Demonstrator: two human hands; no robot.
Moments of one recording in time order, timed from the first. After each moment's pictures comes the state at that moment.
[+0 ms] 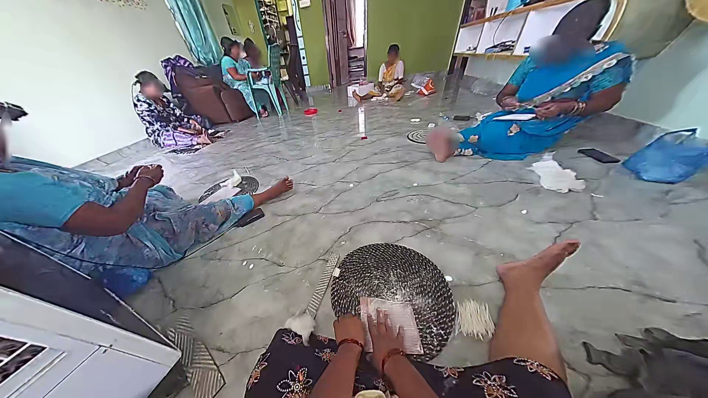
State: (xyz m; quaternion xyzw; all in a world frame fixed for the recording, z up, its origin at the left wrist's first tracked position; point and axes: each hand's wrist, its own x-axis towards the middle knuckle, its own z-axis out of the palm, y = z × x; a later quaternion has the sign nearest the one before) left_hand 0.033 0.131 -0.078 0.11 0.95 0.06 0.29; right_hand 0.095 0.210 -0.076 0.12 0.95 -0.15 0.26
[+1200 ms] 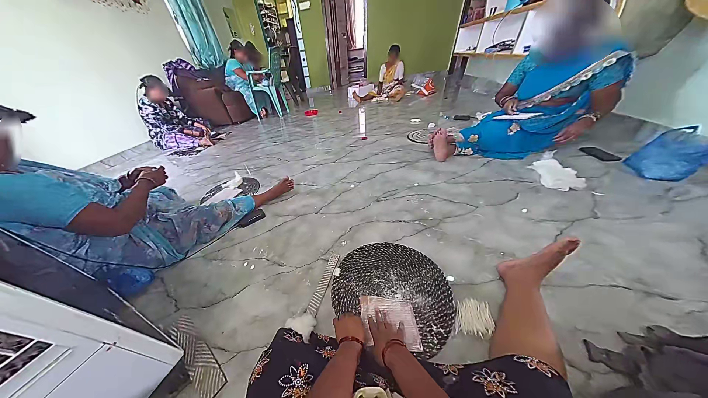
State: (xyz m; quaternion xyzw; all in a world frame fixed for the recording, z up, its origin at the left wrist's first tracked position) left_hand 0.025 0.133 -0.090 0.12 0.95 0.02 0.28; right_hand 0.081 0.221 -0.088 0.09 0.95 -0.12 0.28
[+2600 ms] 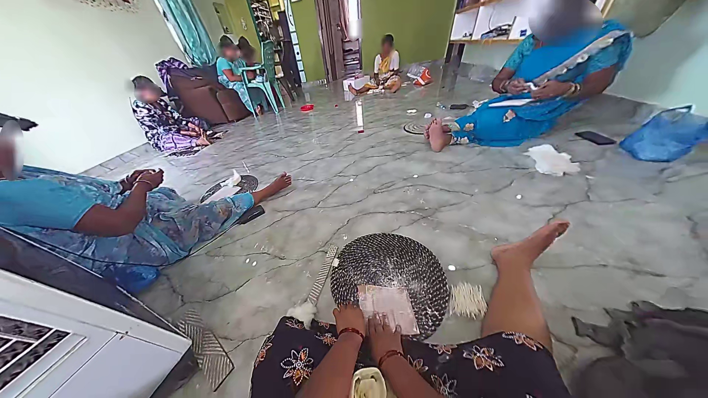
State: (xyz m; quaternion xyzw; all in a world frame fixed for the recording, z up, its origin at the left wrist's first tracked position) left_hand 0.044 0.133 -0.082 0.14 0.95 -0.02 0.27; right_hand 0.117 0.198 -0.097 0.11 0.95 -0.14 0.26
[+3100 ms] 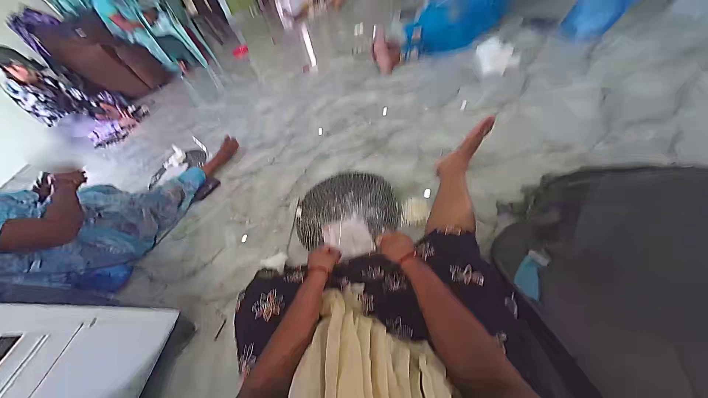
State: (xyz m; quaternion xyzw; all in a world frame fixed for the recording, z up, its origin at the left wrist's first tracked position) left_hand 0.107 0.133 -0.005 0.11 0.92 0.24 0.28; right_hand 0.207 0.319 0.001 0.24 0.88 -0.38 0.12
